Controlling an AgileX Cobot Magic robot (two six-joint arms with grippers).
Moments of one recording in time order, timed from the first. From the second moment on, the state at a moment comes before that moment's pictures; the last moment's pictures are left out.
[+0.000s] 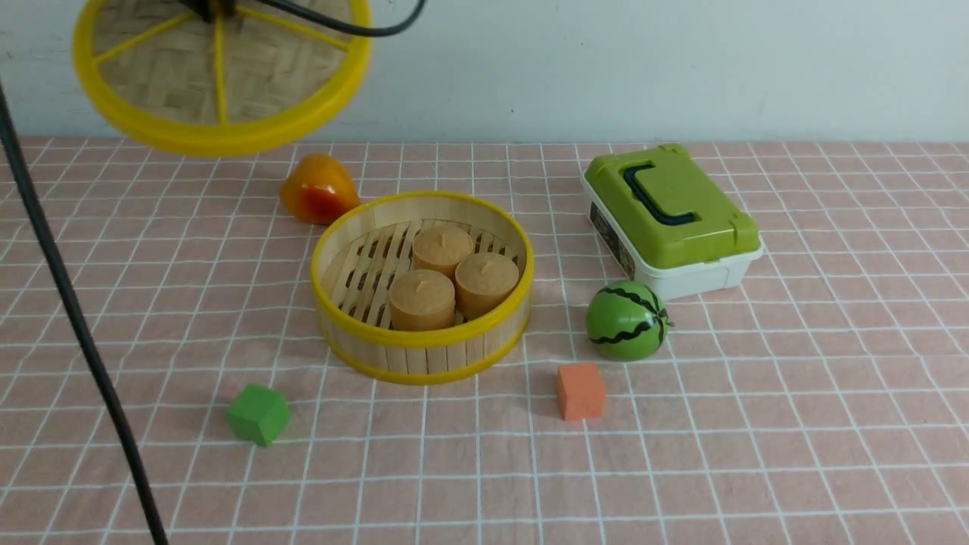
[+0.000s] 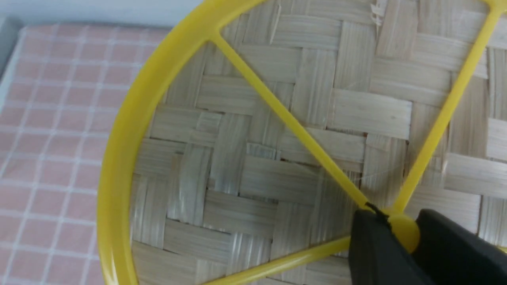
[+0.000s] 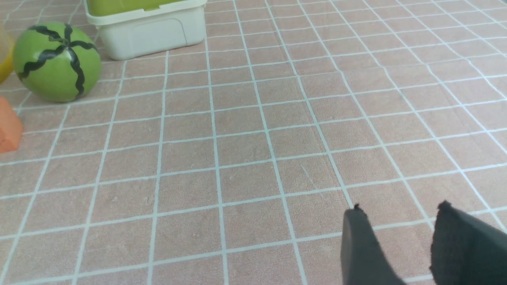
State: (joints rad) right arm -0.11 -0.01 0.02 0.02 0.39 0.10; left arm -0.21 2.01 -2.39 0.34 1.24 -0.37
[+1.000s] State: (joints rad) right arm -0.11 -0.01 0.02 0.02 0.39 0.10; left arm -0.05 2.12 -1.70 0.27 0.71 -0.58
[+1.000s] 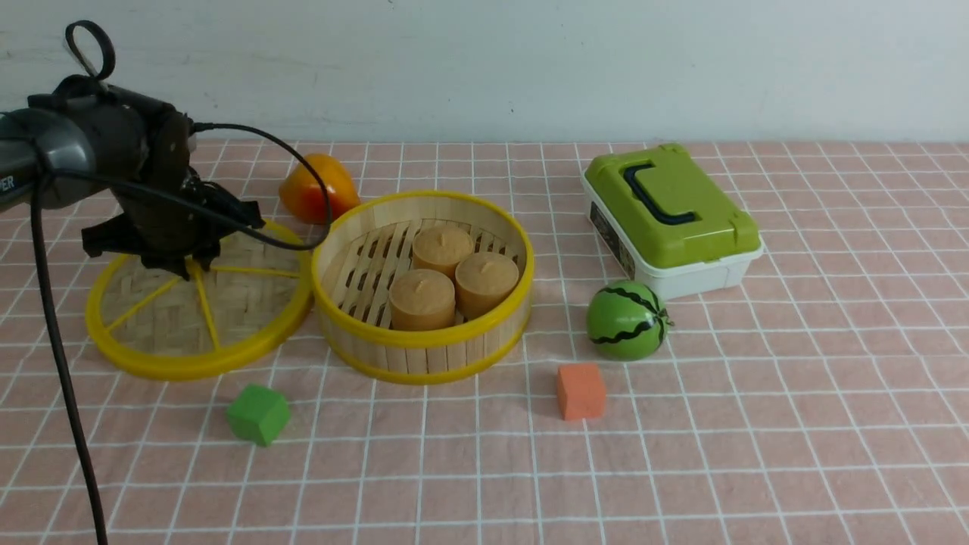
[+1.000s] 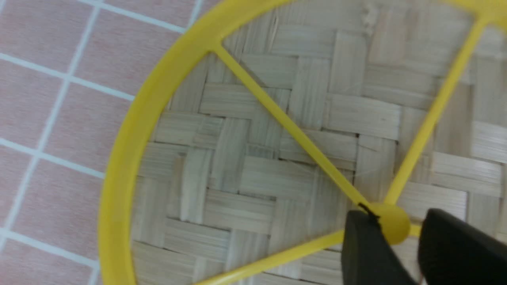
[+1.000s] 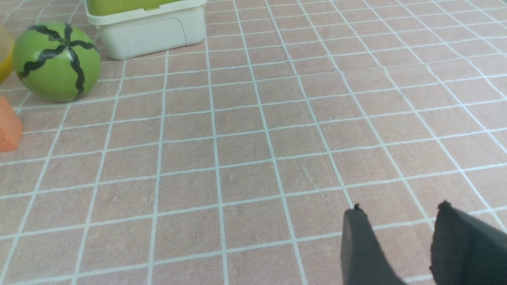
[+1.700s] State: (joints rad) right arm -0.11 -0.01 0.02 0.02 0.39 0.10; left arm -0.05 1.58 -1.66 -0.19 0.75 -0.16
